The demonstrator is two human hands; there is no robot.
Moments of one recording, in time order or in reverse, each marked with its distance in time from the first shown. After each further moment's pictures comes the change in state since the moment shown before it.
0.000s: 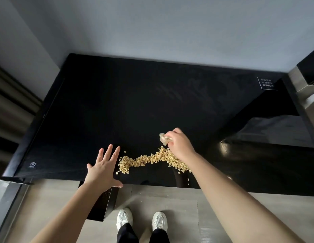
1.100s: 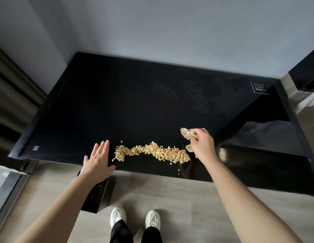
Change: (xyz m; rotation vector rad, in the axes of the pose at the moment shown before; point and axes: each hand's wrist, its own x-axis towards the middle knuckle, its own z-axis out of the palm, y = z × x) left_hand -0.029 0.006 0.014 -0.235 0.135 -0.084; right_hand -0.068 0.043 -0.059 0.240 0.329 0.137
